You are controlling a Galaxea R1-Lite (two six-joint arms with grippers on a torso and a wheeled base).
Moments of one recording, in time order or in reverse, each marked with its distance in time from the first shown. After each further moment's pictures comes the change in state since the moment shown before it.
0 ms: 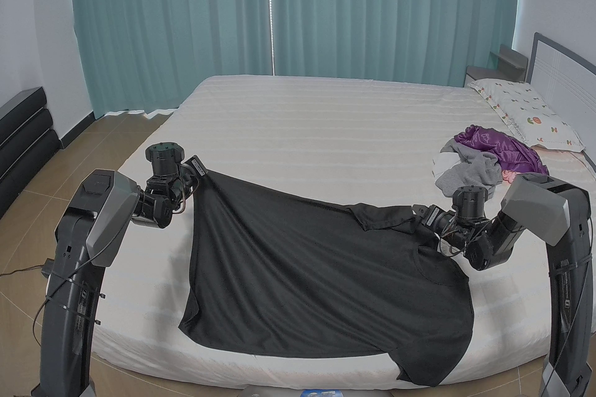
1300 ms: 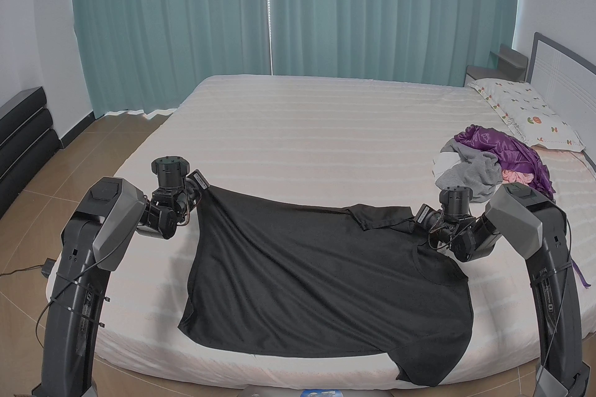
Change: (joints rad) left arm -0.010 0.040 0.037 -0.003 0.051 -0.049; right arm -0.018 0.200 -0.357 0.180 -0.002 0.016
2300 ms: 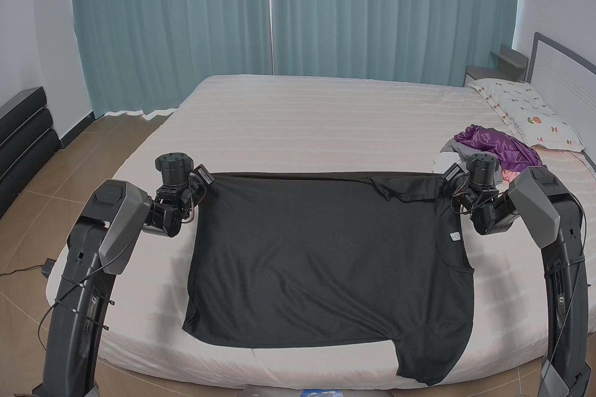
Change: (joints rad) left arm -0.011 0.036 -0.088 -0.005 -0.007 -0.003; right arm -0.110 -0.060 -0.139 -0.048 -0.102 0.101
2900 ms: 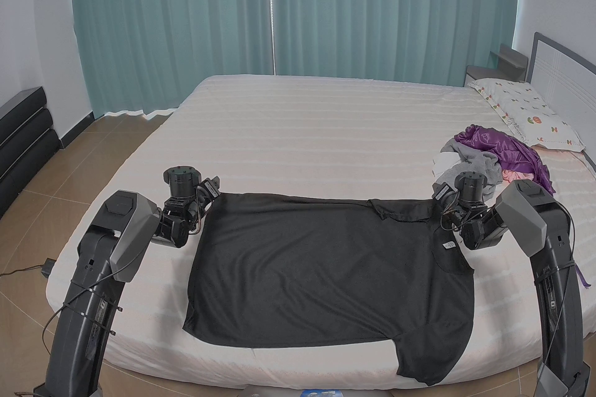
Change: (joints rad) left arm -0.024 0.073 -0.029 0.006 0.004 0.001; right arm 0.029 0.085 0.005 -0.007 -0.015 -0.016
